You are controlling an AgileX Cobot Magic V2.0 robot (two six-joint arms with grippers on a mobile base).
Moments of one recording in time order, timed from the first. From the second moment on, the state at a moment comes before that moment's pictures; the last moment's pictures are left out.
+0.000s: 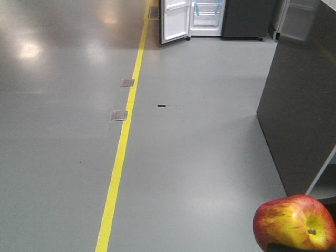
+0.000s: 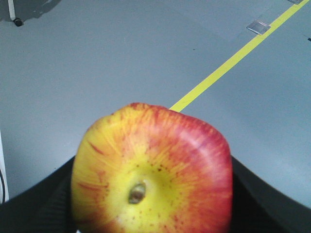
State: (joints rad) left arm 0.01 -0.01 0.02 0.03 -0.03 -0.11; right arm 0.68 0.61 -0.77 0.13 0.91 -0.07
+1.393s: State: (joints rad) left arm 0.01 -0.01 0.02 0.03 -0.03 -0.11; right arm 0.68 0.61 -0.77 0.13 0.91 -0.07
